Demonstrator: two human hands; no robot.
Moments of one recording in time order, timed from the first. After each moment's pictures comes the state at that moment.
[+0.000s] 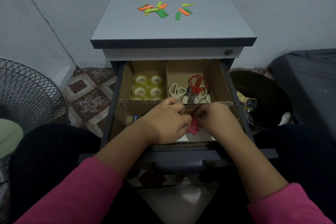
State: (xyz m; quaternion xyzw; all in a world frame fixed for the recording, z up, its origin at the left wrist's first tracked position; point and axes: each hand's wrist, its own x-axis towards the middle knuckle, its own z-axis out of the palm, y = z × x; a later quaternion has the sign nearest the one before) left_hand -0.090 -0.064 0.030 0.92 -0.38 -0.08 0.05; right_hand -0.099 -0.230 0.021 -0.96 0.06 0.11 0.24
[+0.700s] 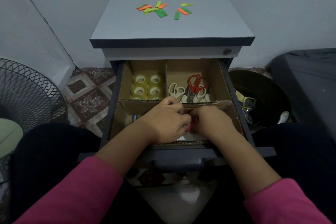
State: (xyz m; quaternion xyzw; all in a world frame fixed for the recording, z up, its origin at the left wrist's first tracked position) left_hand -0.091 -0.066 0.028 0.91 -0.39 -0.08 0.06; right_hand -0.100 -0.226 0.011 -0.98 -0.05 0.13 0.15
